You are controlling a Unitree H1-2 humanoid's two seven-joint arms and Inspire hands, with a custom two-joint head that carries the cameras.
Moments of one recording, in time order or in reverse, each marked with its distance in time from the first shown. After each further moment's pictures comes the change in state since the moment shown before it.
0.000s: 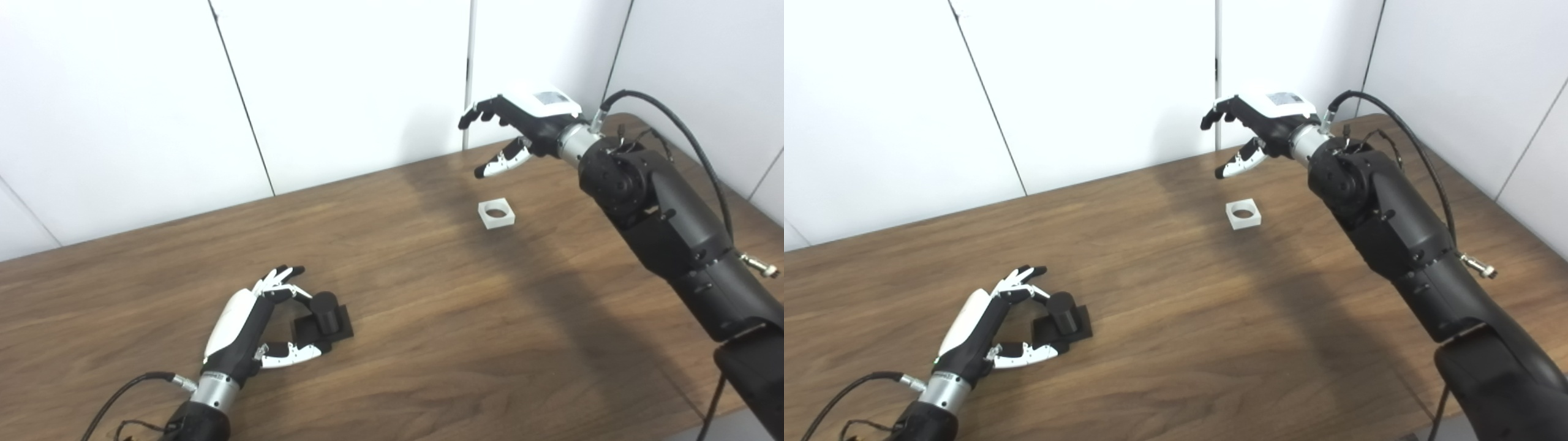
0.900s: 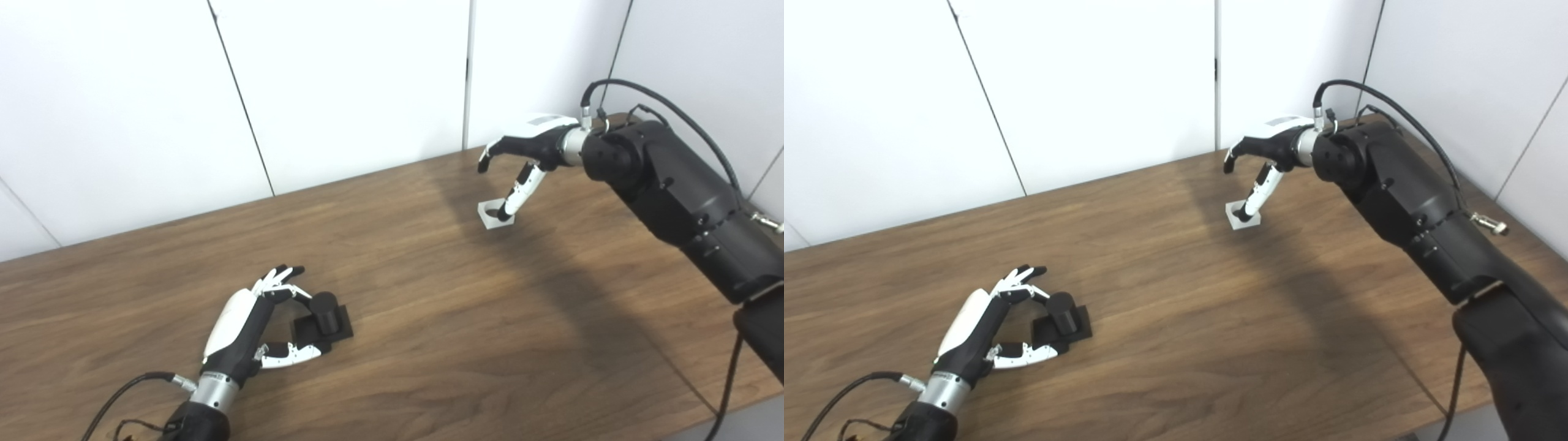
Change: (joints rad) left arm 0.000 0.004 -0.005 -0.001 0.005 0.000 0.006; right arm -0.121 -0.082 0.145 0.134 -0.066 0.016 0.362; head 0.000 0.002
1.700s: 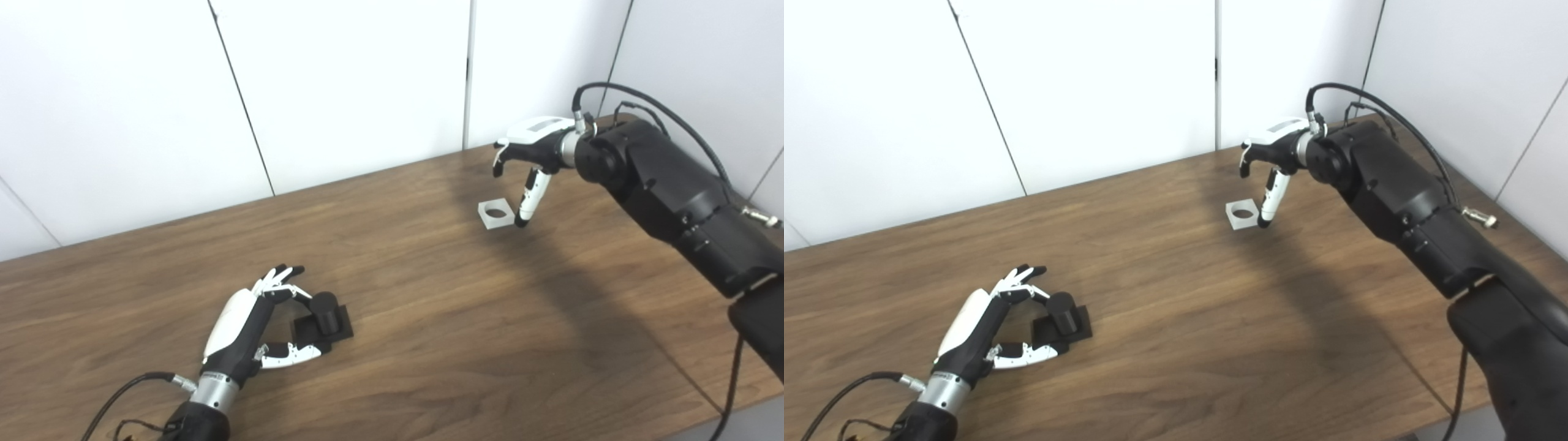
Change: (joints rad) left arm 0.001 0.000 0.002 -0.002 0.000 0.003 0.000; right arm -0.004 0.003 0.050 0.080 -0.137 -0.018 -0.047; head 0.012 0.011
